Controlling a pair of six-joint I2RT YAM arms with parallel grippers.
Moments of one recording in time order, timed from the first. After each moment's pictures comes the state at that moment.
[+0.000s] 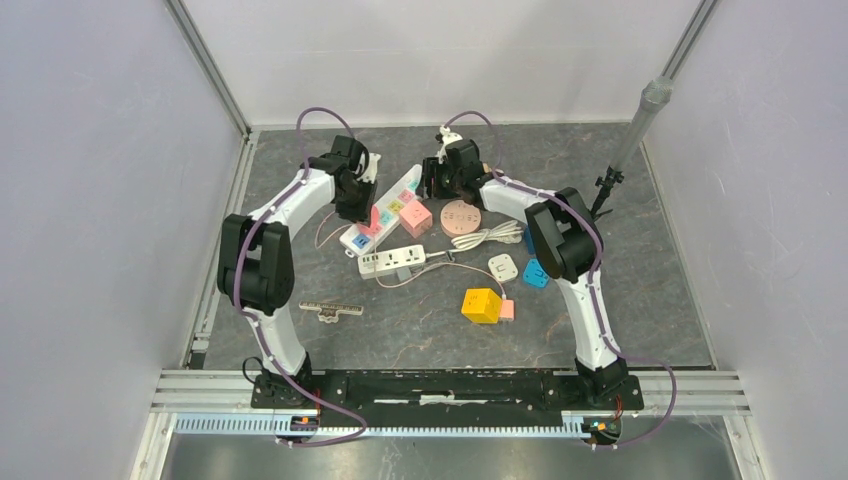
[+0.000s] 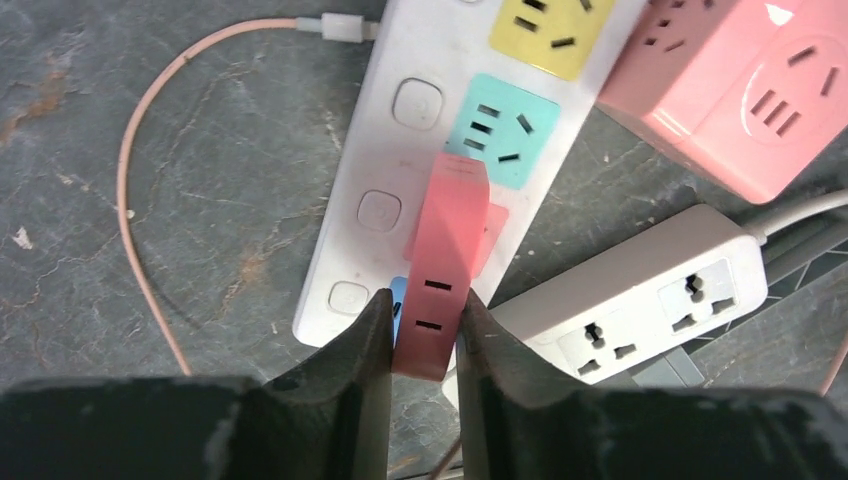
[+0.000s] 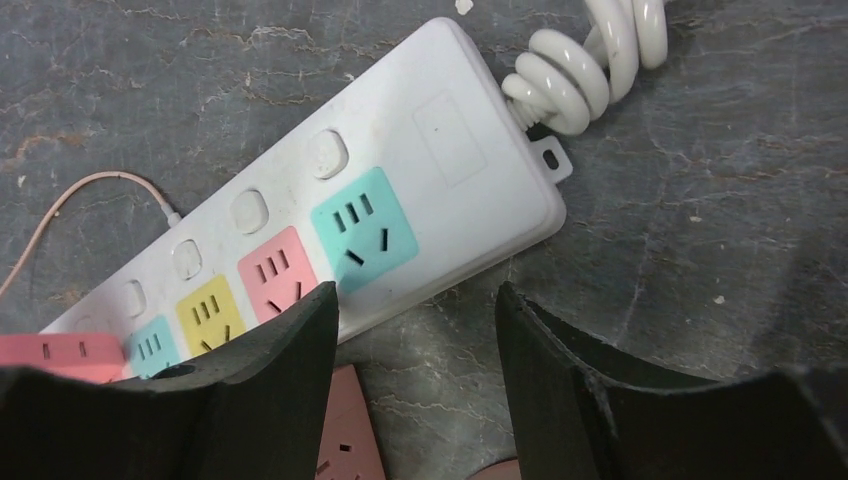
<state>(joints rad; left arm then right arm) -0.25 1.85 1.43 -0.74 0.08 0.01 0.52 2.31 1.67 0.02 -0.15 0.39</state>
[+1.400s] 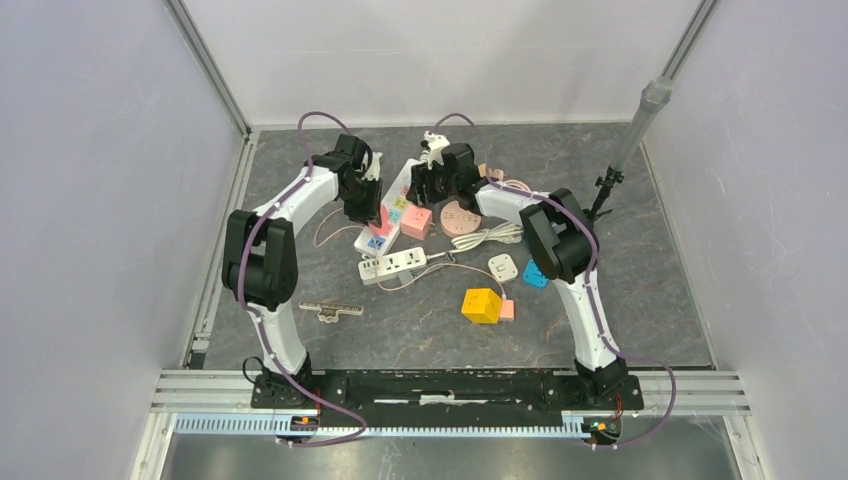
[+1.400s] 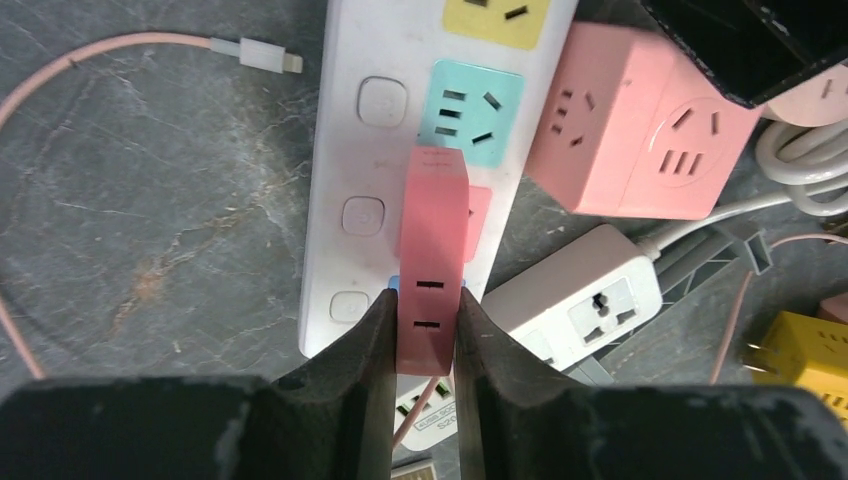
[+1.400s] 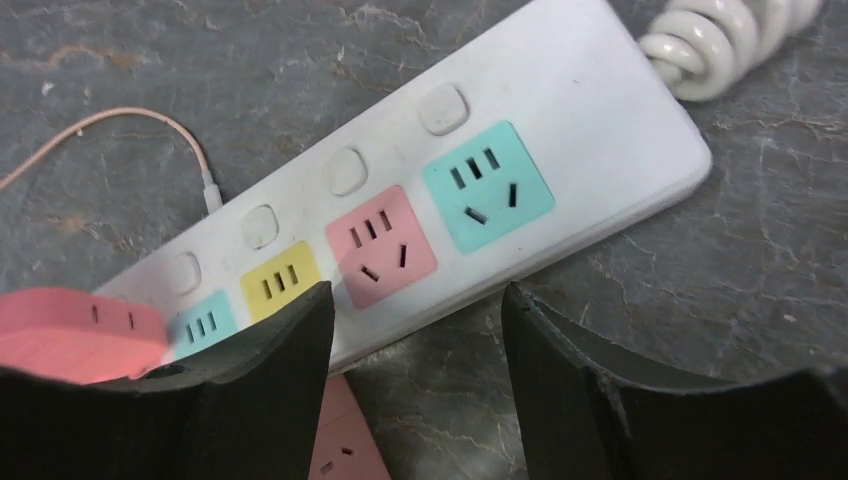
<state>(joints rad) -0.27 1.89 1.47 -0.76 0.20 -0.10 0.55 2.32 1.66 0.11 -0.23 0.17</state>
